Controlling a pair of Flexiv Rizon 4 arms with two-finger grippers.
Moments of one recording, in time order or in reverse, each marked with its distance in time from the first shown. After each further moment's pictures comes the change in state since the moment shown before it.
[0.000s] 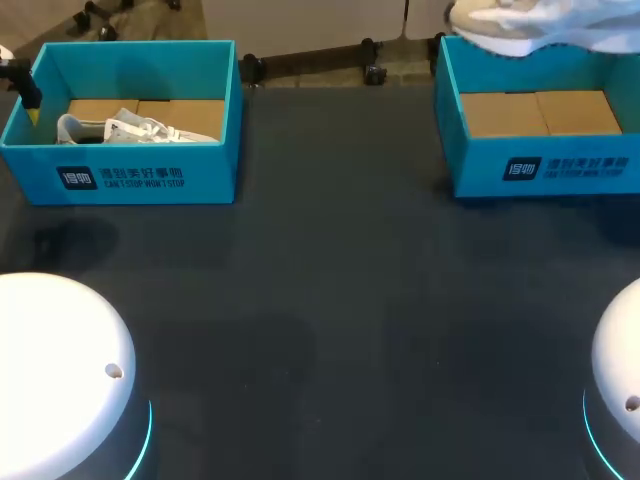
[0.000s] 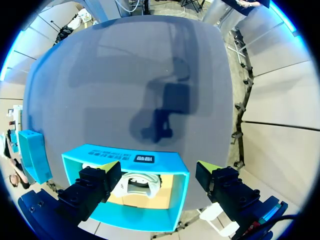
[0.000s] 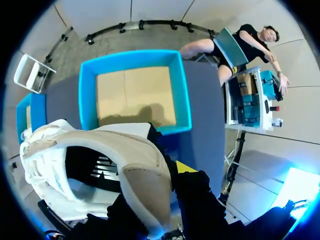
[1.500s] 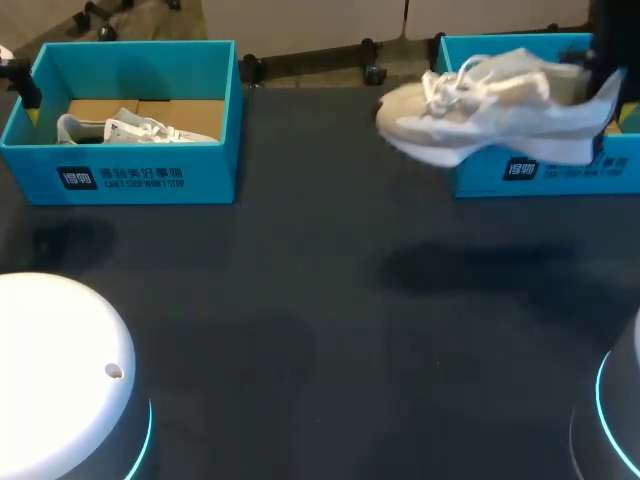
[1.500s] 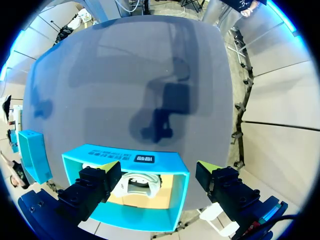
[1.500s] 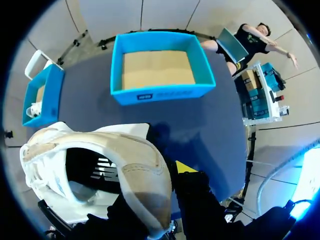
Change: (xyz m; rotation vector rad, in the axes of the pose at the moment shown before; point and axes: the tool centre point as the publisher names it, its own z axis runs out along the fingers) left arm 0.000 0.000 0.000 0.000 0.000 0.000; right arm 0.099 -0.189 0.032 -0.162 0.061 0.031
